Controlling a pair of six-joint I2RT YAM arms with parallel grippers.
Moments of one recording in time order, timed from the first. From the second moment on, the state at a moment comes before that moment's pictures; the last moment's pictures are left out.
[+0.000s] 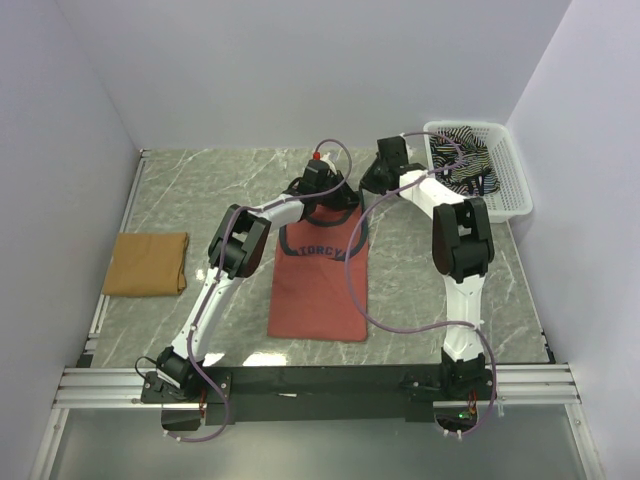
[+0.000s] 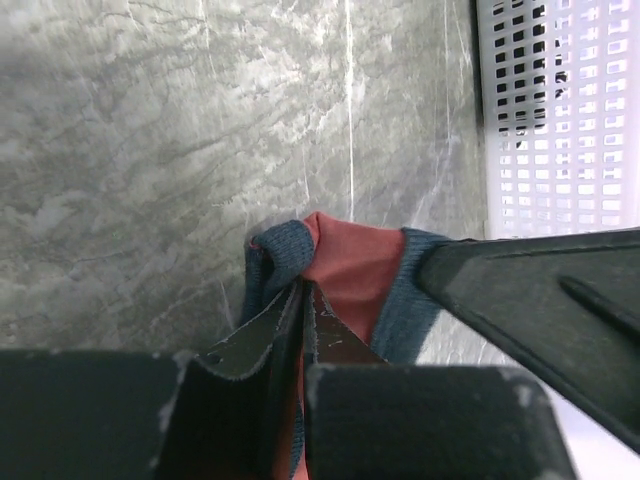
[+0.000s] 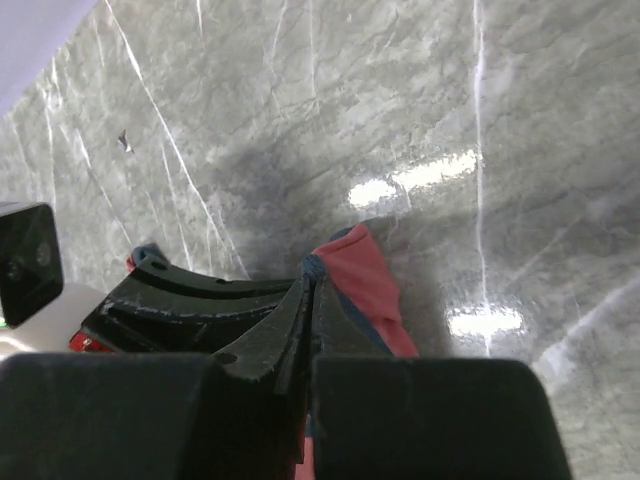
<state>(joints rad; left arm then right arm) -0.54 2.63 2.04 0.15 0.37 -0.85 0.25 2.18 1.70 -0.28 -0.01 0.80</state>
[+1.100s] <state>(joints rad) -0.41 2.32 1.75 0.23 0.34 -0.90 0.27 2.22 1.64 -0.16 -0.07 0.89</state>
